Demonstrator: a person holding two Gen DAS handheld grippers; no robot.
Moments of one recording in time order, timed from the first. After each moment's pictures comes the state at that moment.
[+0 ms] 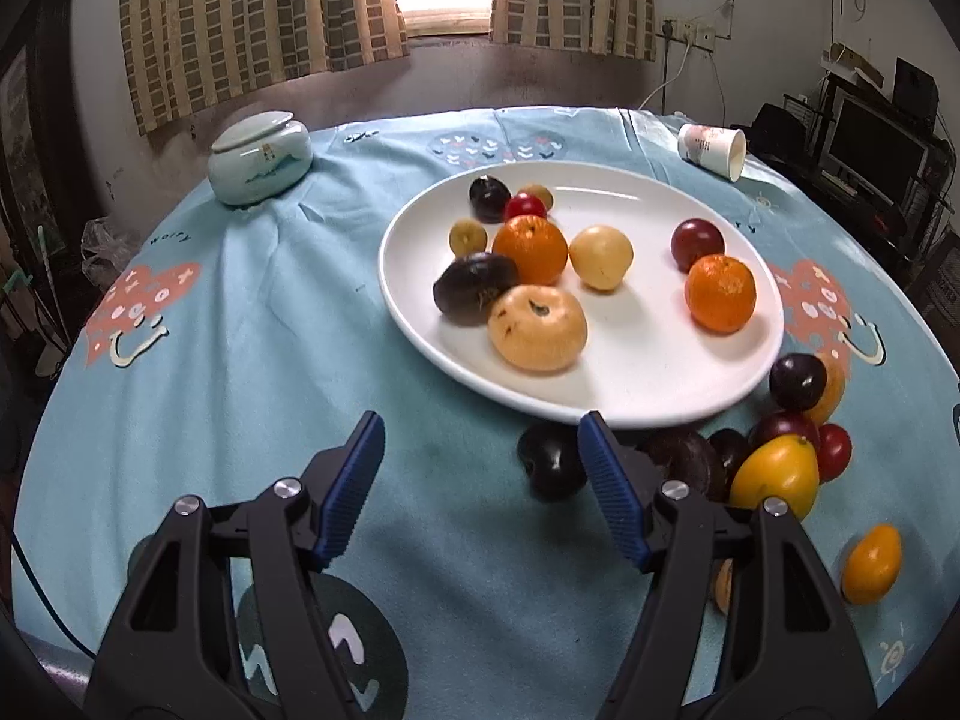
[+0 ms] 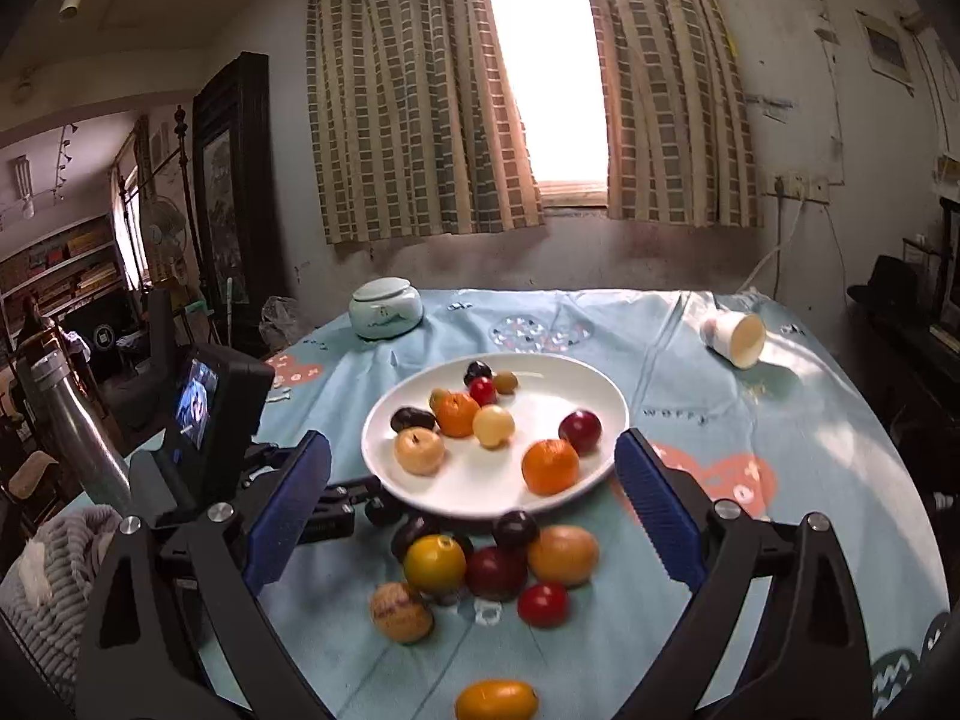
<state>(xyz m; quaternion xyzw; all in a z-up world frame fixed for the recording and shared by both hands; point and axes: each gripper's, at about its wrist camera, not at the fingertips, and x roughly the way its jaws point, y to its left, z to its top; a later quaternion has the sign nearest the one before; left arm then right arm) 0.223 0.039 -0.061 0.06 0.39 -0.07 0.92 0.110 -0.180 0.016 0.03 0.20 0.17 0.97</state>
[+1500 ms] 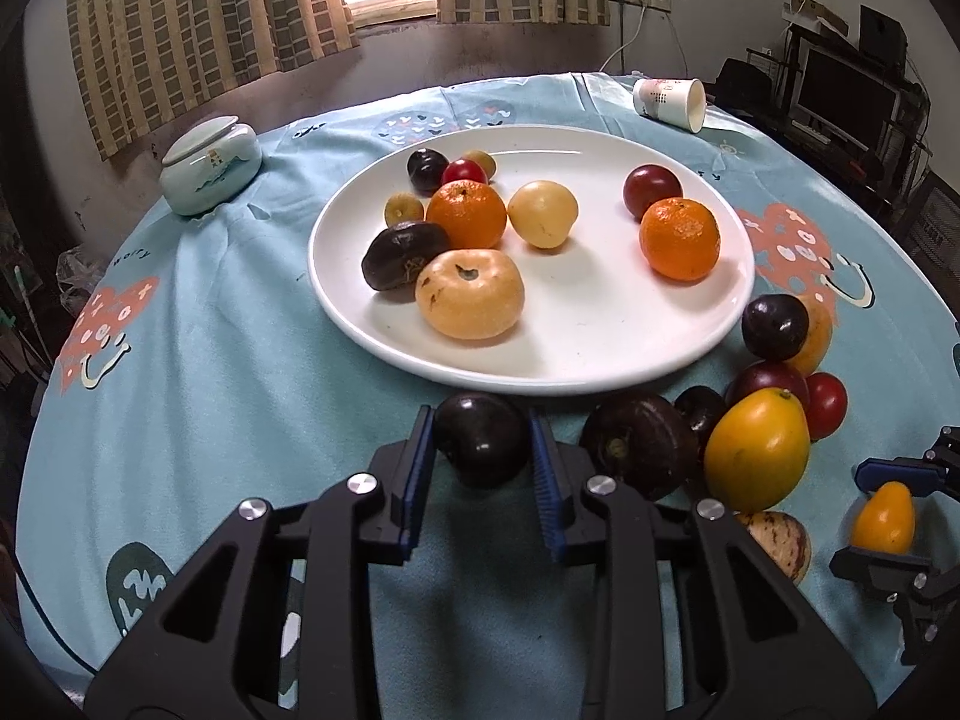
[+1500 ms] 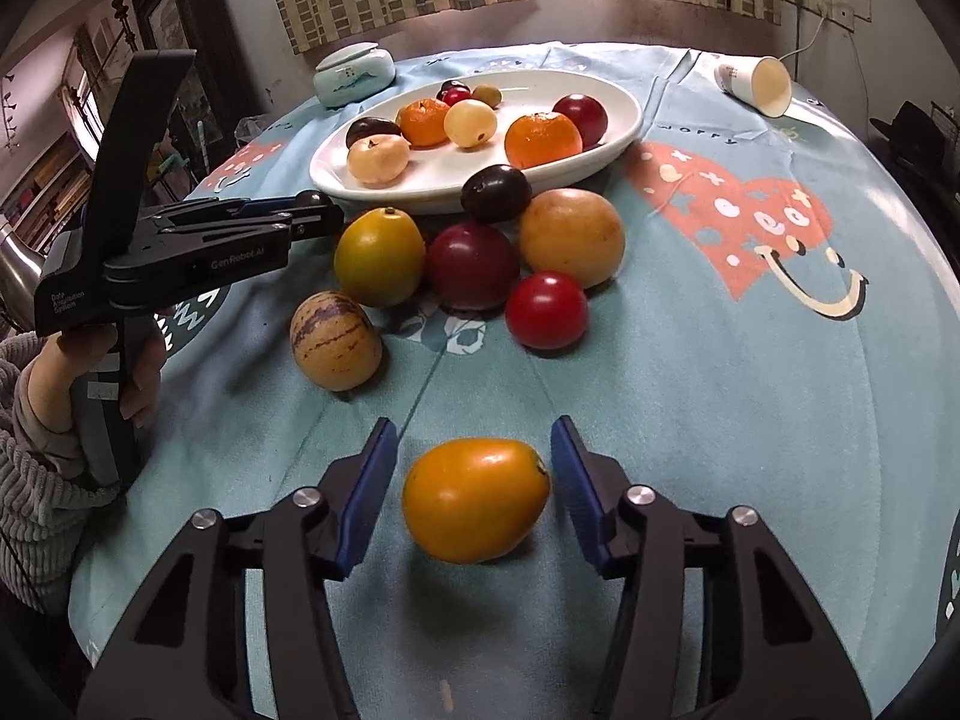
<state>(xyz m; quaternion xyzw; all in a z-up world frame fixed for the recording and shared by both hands) 0.220 0.016 -0.072 0.10 0.40 -0.11 0.90 0.120 -0.171 -0.089 0.02 0.44 0.18 0.88</state>
